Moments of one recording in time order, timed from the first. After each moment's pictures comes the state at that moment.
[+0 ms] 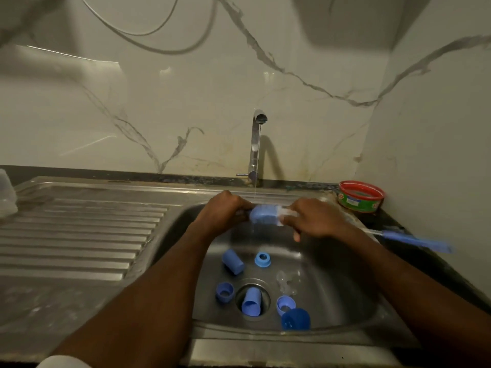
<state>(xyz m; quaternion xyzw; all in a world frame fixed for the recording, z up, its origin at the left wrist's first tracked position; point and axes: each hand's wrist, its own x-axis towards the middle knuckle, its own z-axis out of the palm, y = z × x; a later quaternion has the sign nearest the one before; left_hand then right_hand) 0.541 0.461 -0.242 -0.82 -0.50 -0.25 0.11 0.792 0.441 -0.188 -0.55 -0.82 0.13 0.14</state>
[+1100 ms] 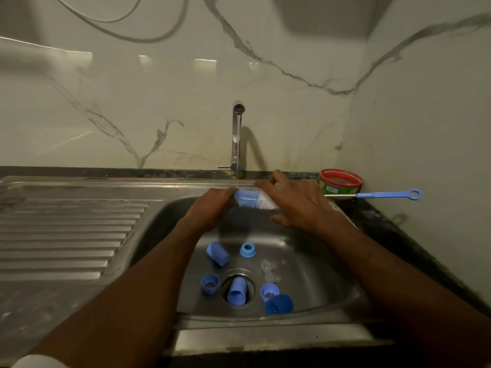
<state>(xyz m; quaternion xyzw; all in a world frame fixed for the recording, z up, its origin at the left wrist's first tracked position) 0.552 0.465 -0.258 -0.80 -0.53 -0.28 0.07 0.803 0.449 -0.193 -0.42 -0.87 -0.24 0.10</state>
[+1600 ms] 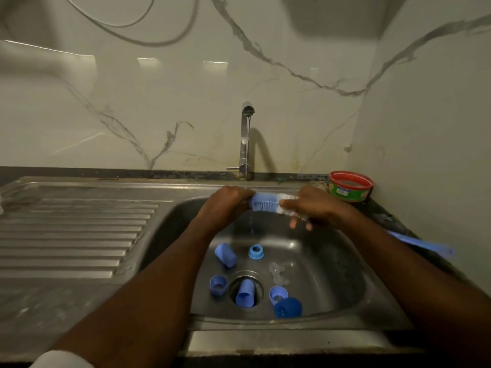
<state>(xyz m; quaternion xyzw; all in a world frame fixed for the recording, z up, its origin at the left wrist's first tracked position) 0.565 0.458 -0.244 -0.82 -0.47 -0.29 0.12 0.811 0.446 -0.176 -0.58 -0.73 0.30 0.17</state>
